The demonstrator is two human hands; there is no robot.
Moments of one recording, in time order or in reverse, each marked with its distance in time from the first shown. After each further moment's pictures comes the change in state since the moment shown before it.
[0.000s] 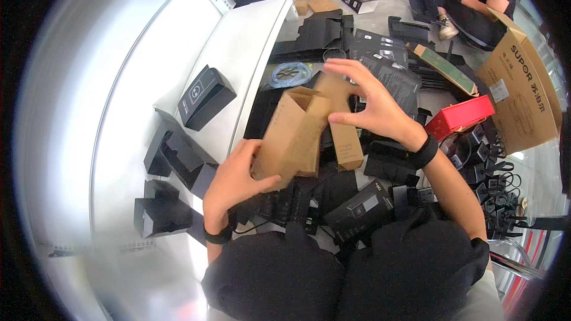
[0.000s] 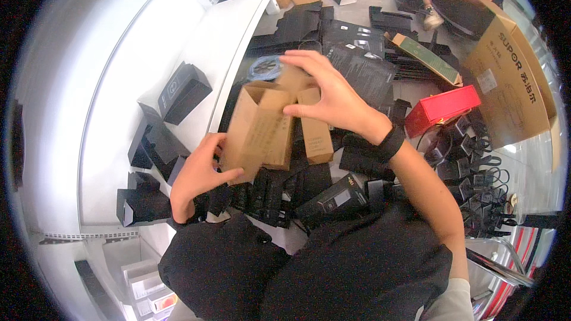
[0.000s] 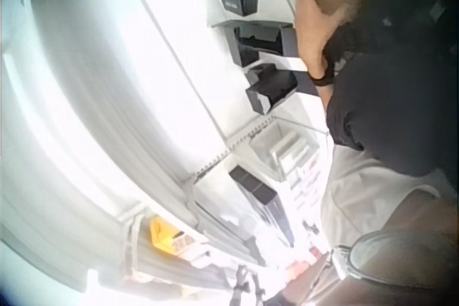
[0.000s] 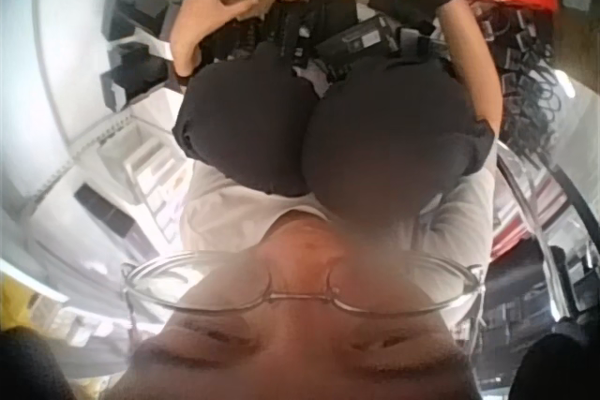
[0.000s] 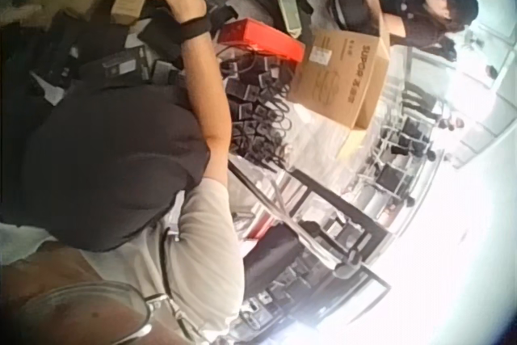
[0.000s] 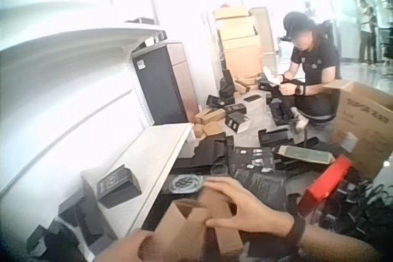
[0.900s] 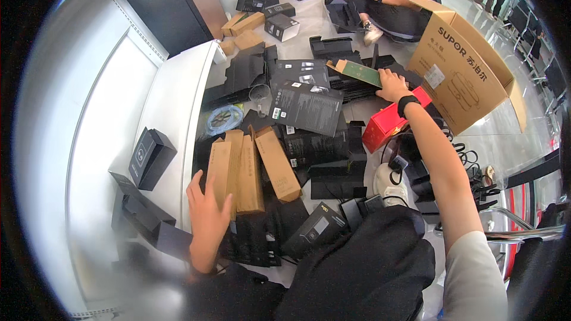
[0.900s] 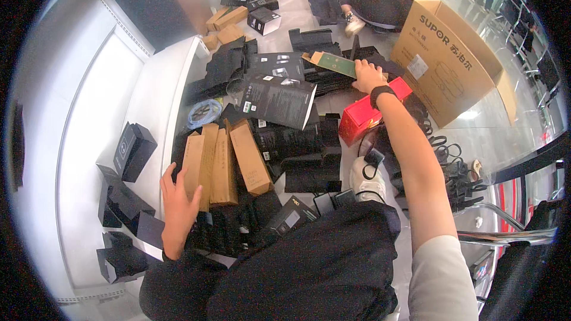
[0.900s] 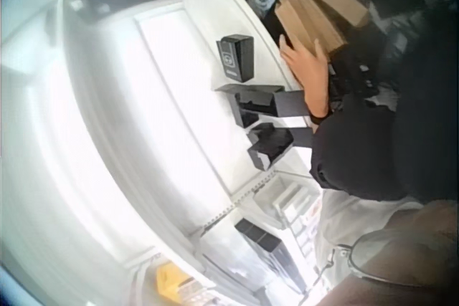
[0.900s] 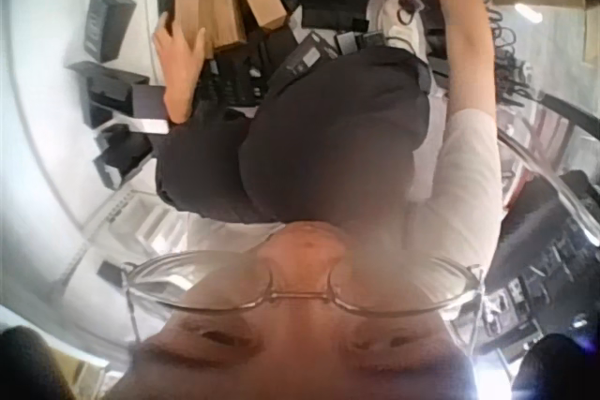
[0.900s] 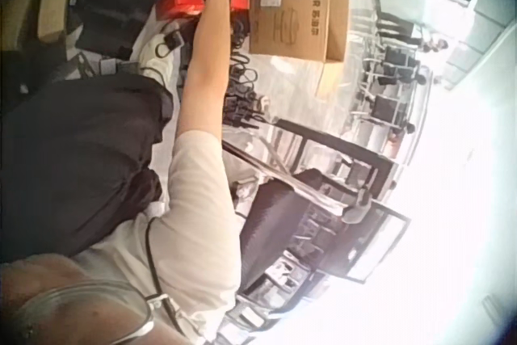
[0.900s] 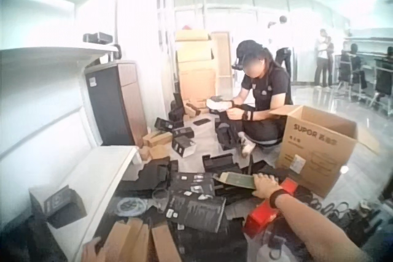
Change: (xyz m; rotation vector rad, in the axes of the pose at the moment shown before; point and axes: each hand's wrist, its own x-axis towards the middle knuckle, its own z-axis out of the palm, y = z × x) left_hand 0.034 0.018 0.064 0.229 0.345 0.134; right_hand -0.121 0.214 -0.259 -1.250 -0.112 0.932
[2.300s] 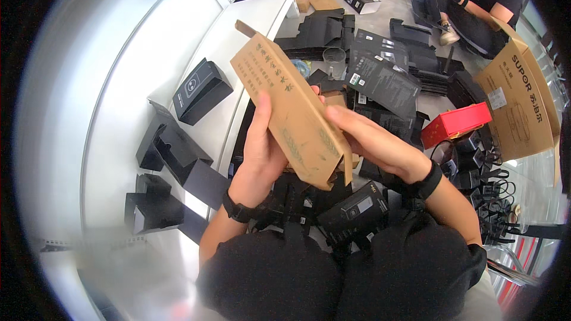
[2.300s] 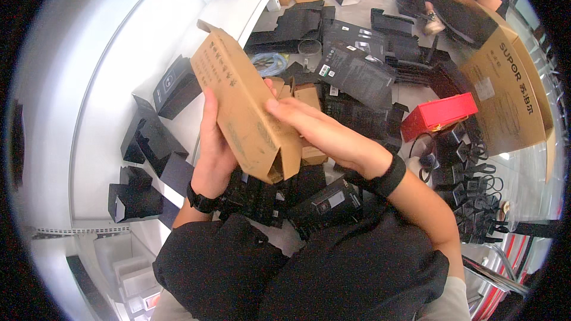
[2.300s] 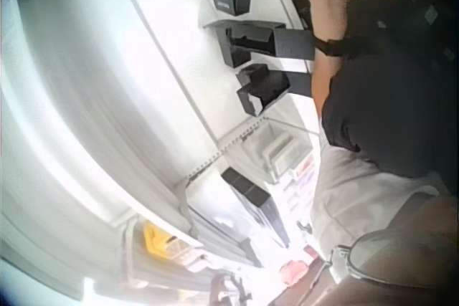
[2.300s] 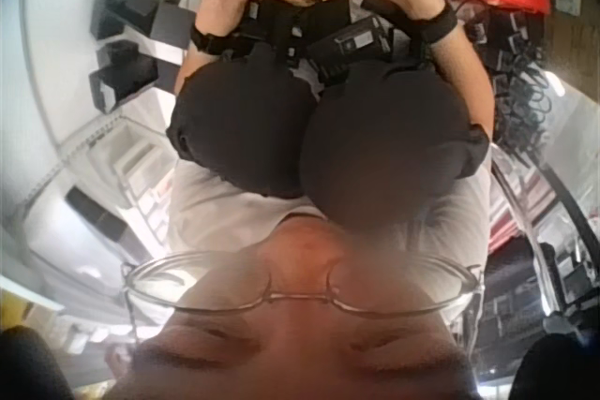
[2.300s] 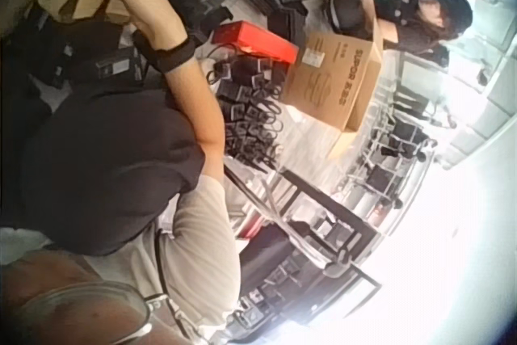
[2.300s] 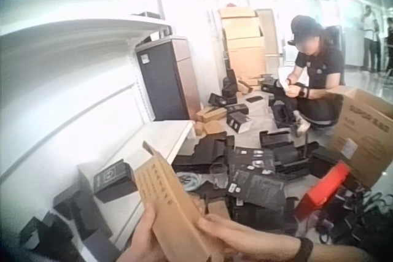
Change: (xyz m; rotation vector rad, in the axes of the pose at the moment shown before) left_hand 0.053 0.040 -0.027 -1.943 -0.124 -0.187; right_hand -0.221 -0.294 -0.161 1.658 -0.973 -0.422
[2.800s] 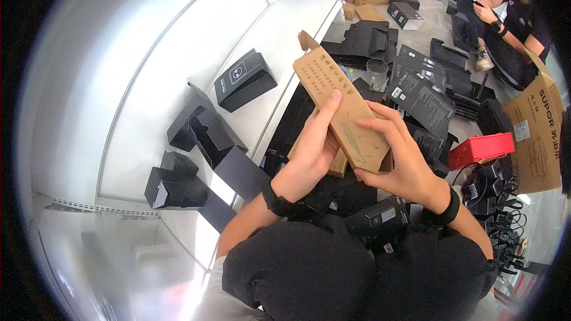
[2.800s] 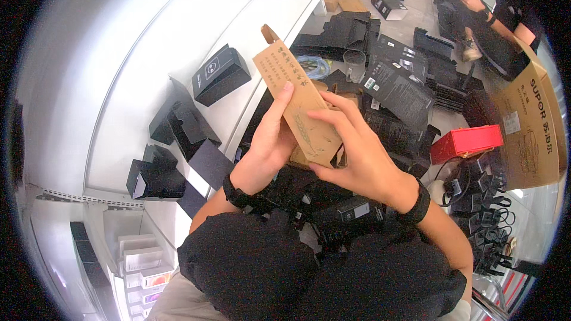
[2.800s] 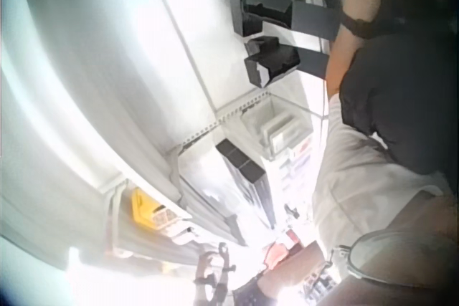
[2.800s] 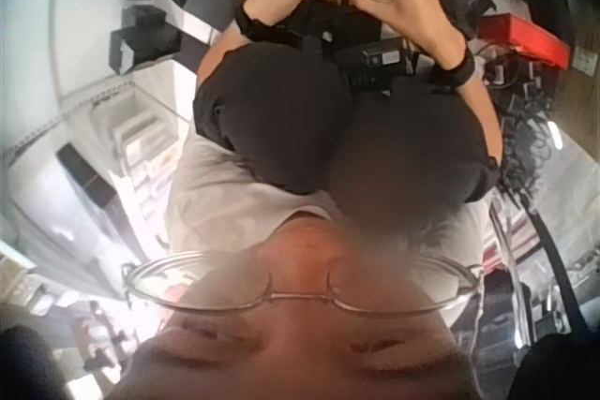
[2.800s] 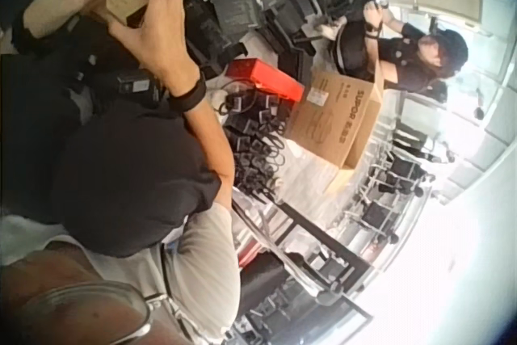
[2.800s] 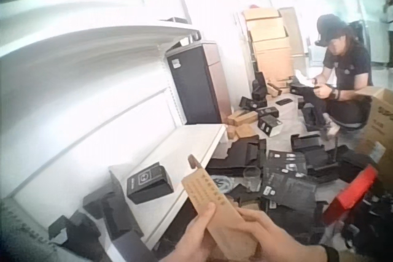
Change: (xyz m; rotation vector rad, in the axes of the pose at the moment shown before) left_hand 0.001 -0.009 -0.005 -0.038 0.315 -0.157; right_hand -0.007 0.008 0.019 -0.950 0.166 -0.765
